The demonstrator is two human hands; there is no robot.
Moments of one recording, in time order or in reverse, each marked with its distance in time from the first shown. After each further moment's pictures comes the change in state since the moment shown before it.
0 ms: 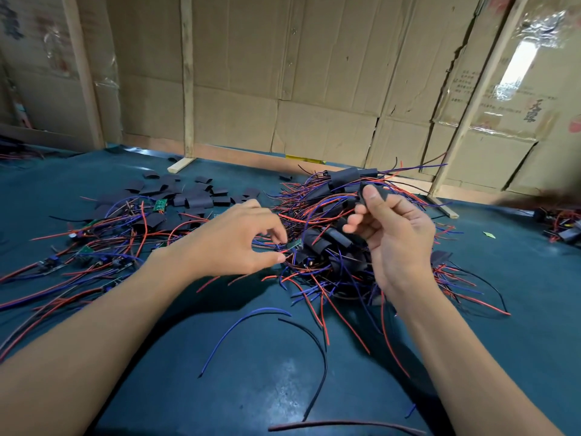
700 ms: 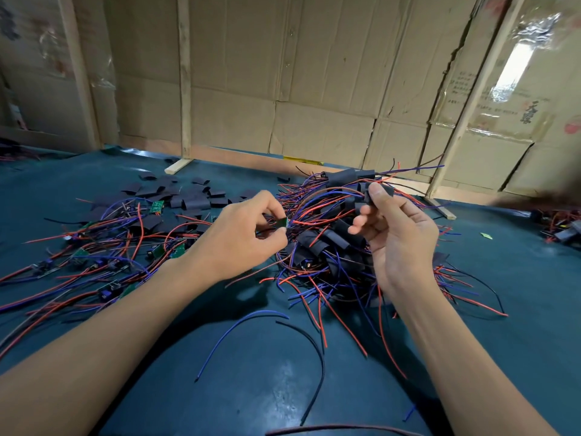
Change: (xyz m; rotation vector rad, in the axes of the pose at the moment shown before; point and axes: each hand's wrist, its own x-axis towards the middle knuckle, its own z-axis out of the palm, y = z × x) left_hand 0.005 0.014 0.014 -0.217 0.327 -0.160; right_hand 0.004 -0.003 -0.006 -0.034 0.053 -0.012
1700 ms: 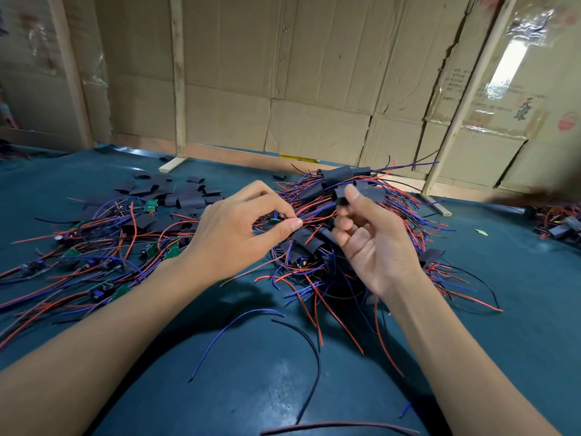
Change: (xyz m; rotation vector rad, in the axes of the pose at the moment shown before) left_hand 0.000 0.018 -0.004 0.114 0.145 0.155; right_hand -0.004 0.003 0.008 0.127 -0.236 0.270
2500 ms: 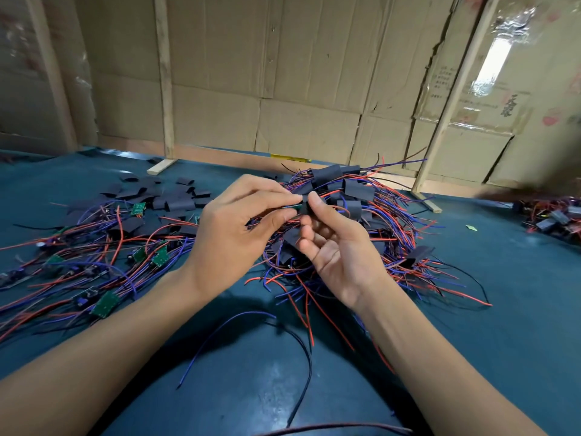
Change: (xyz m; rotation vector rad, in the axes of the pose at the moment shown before) left_hand 0.003 0.024 0.010 -0.214 0.221 0.092; right_hand -0.009 0.015 0.023 0.037 0.065 0.183
